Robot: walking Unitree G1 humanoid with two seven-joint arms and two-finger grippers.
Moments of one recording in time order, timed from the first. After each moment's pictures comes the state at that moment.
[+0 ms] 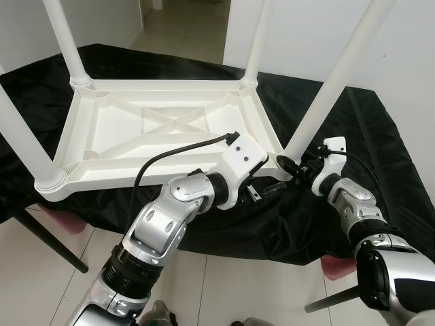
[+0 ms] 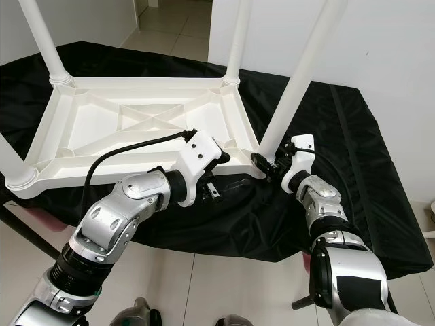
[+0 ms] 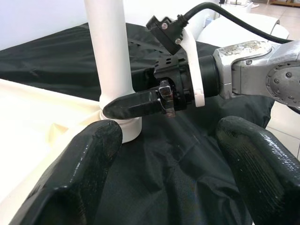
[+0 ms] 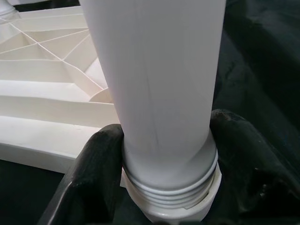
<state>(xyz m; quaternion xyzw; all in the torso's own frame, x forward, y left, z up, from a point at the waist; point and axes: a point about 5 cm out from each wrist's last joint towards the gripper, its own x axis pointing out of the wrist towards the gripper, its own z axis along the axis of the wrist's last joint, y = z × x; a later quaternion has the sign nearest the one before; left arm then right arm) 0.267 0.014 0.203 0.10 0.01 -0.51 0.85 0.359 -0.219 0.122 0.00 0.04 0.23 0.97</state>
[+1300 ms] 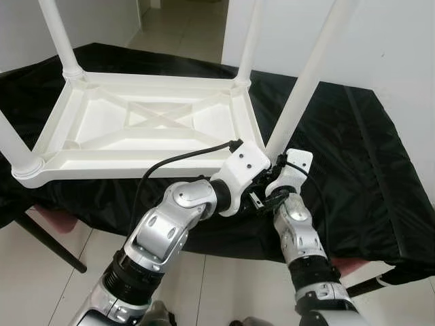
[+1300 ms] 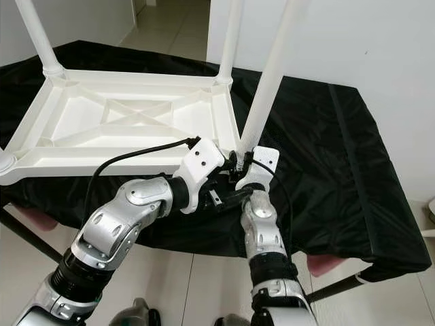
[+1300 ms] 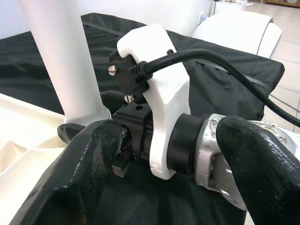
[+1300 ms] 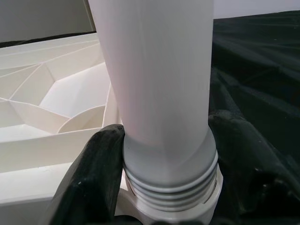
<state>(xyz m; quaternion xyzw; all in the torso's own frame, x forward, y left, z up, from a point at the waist) 0.260 0.010 0.198 0.10 0.02 -0.52 0.85 0.327 -0.130 0.118 0.05 -0.02 -0.01 1.00</state>
